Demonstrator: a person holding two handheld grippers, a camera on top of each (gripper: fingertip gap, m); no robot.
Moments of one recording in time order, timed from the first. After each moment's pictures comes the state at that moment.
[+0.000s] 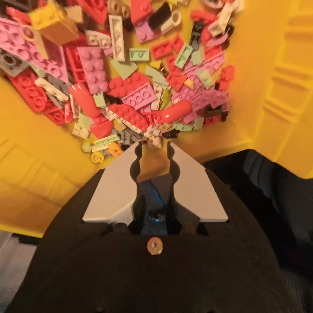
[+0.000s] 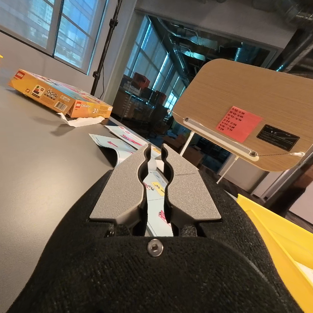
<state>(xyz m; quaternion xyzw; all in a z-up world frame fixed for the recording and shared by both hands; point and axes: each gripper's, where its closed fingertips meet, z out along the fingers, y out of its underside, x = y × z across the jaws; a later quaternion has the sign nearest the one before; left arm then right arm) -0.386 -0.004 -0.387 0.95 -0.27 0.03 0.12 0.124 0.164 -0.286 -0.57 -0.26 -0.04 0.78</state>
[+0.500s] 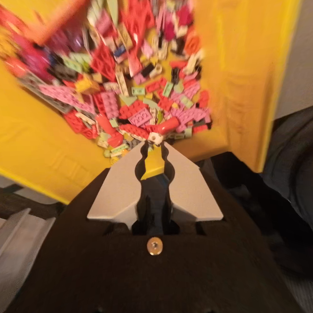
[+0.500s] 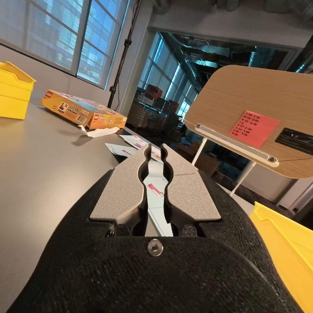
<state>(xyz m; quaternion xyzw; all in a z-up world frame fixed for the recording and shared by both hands) -0.363 0.028 -0.351 0.94 -0.32 -0.01 0.09 0.111 0.155 -0.283 -0.56 -0.27 0.02 0.78</state>
